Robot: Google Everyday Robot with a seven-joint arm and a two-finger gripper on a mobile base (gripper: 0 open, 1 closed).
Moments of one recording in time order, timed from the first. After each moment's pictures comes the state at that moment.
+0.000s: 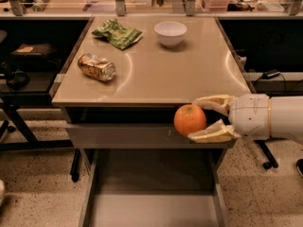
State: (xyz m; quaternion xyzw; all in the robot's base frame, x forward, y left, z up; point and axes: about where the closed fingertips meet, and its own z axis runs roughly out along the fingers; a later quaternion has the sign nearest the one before) arm 0.466 -0.126 0.851 -0.57 0.61 0.19 0.51
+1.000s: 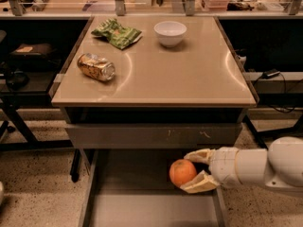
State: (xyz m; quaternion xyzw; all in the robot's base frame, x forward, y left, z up) arm 0.425 -0.122 0.679 -0.56 0.70 0.18 0.40
